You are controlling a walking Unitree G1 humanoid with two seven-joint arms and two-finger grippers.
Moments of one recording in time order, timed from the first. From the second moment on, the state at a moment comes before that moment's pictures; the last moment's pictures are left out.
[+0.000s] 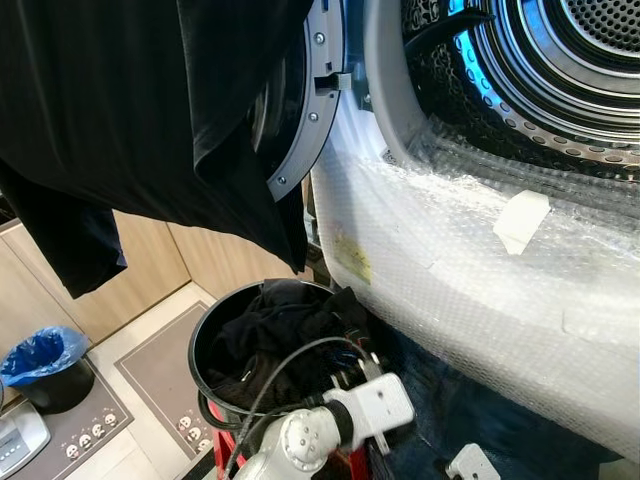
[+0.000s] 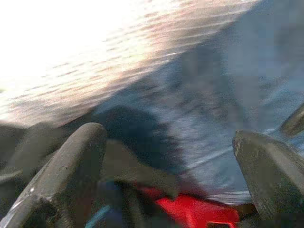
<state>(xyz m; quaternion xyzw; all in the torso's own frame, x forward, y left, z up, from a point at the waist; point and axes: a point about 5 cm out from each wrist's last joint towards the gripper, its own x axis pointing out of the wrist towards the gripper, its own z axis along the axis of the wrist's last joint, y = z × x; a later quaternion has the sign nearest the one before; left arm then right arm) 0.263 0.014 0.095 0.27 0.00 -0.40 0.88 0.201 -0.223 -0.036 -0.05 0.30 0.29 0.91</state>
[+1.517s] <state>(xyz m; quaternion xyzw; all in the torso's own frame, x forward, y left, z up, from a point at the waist) 0.271 0.053 0.099 0.18 0.13 -0.24 0.94 0.215 -0.225 -0.013 -0.07 0.25 0.29 0.92</state>
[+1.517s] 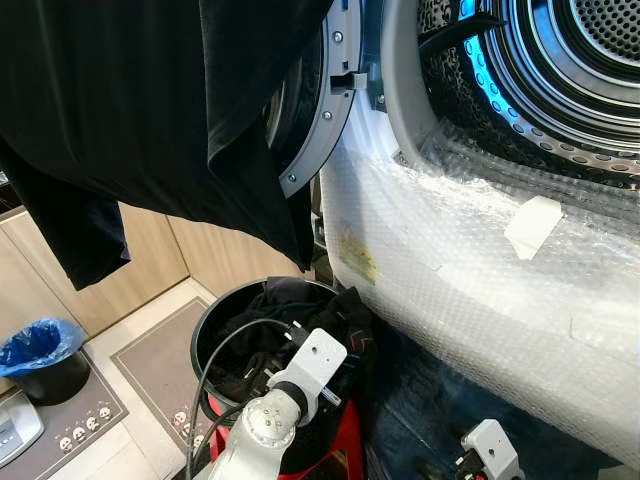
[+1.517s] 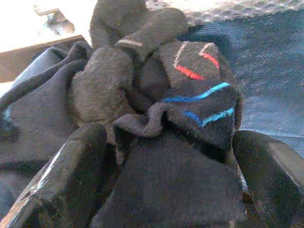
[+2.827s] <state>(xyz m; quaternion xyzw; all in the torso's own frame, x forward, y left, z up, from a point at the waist) 0.274 0.056 0.098 0.08 0.15 -0.23 0.96 0.217 -0.230 -0.010 -0.08 0.24 0.29 0.92</state>
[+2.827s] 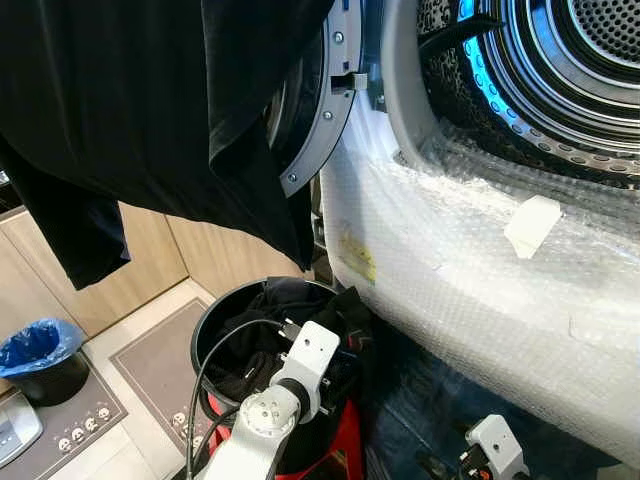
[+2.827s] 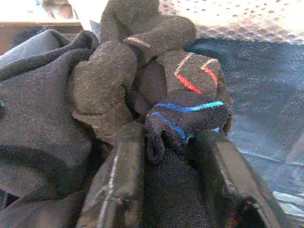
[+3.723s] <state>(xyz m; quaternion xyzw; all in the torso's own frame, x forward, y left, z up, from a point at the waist) 0.267 0.052 0.111 0.07 0.08 -0.23 0.97 0.203 -0.219 -0.006 -0.07 0.25 0.39 0.88</state>
